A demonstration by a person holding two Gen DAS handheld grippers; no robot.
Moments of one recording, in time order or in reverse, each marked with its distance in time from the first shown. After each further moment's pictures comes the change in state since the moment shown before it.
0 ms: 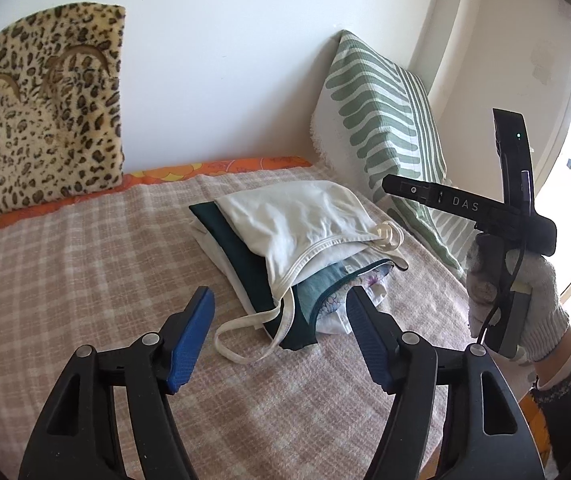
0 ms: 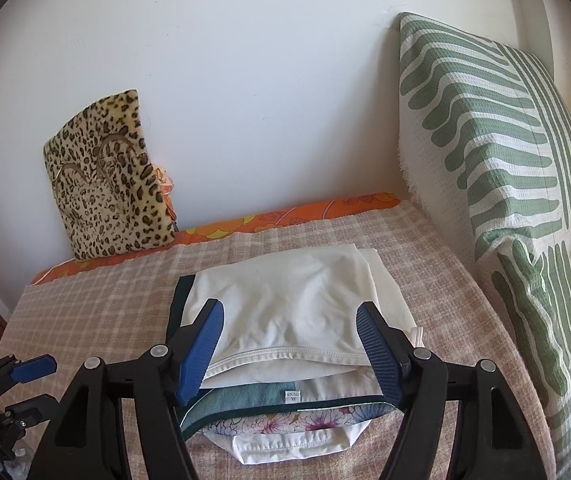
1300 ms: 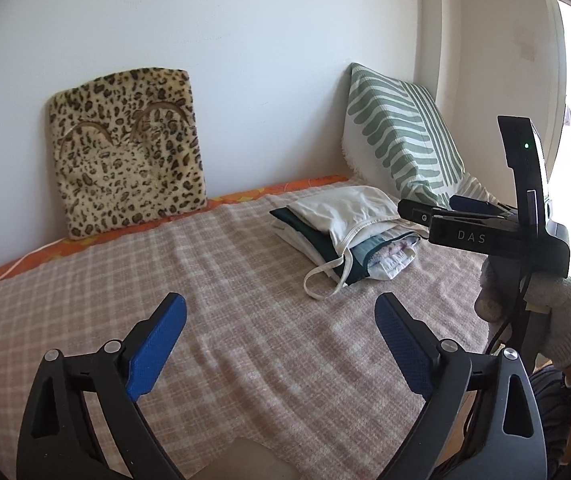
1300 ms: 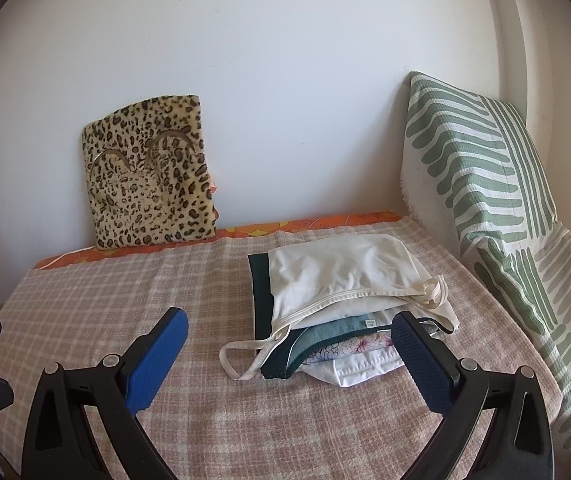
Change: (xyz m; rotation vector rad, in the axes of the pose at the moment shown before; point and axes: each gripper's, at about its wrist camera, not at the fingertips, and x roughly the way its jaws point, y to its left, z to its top) left arm -0.137 0.035 -0.065 0.126 -0.122 0.173; right arm -0.091 0.138 -0.078 -0.046 -0.125 -0.123
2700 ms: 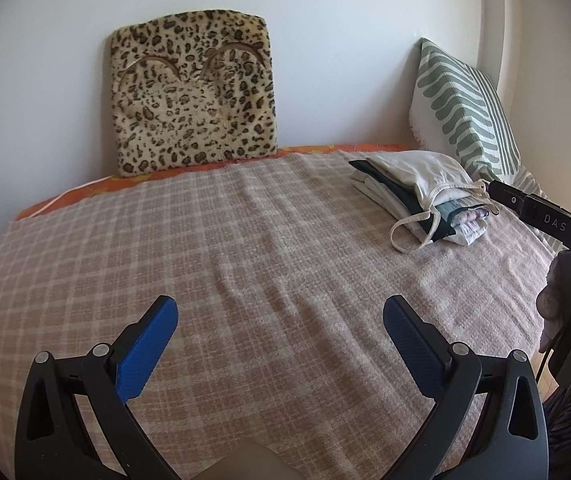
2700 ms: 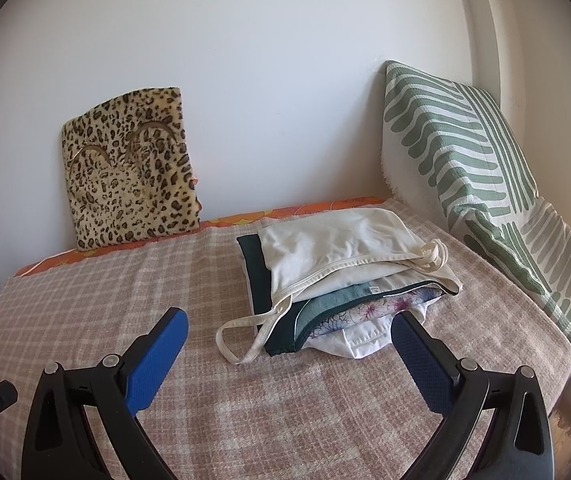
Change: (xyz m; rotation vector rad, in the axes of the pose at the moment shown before) left arm 0.023 0.063 -0.049 -0.103 0.098 0.144; right arm 0.016 0.014 -0.039 0.054 -0.022 -0.077
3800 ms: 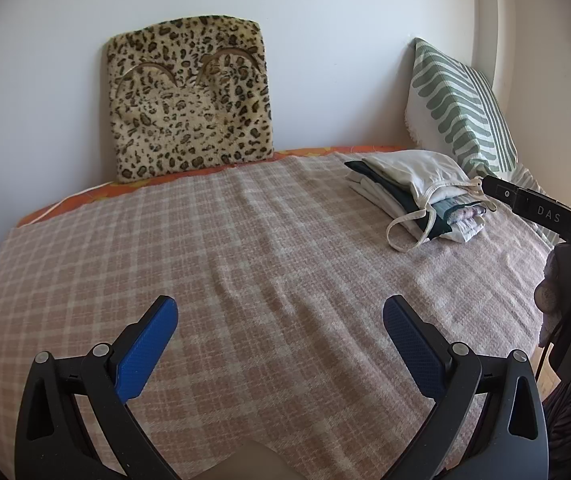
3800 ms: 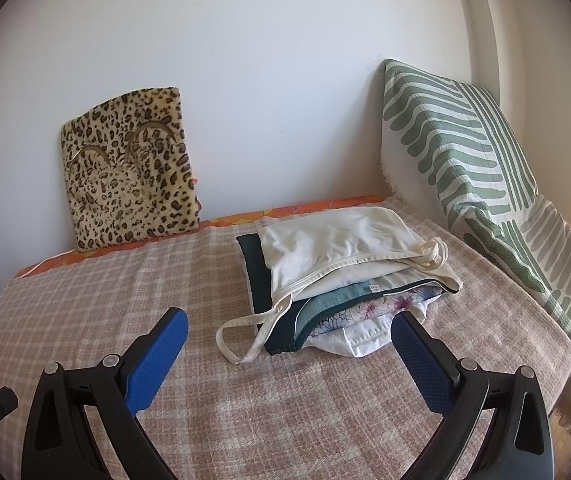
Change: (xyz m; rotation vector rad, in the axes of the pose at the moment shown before) left arm -0.003 -0.004 -0.002 0.021 -0.011 -0.002; right arm -0.001 0.002 -0.001 0.000 -0.001 0.000
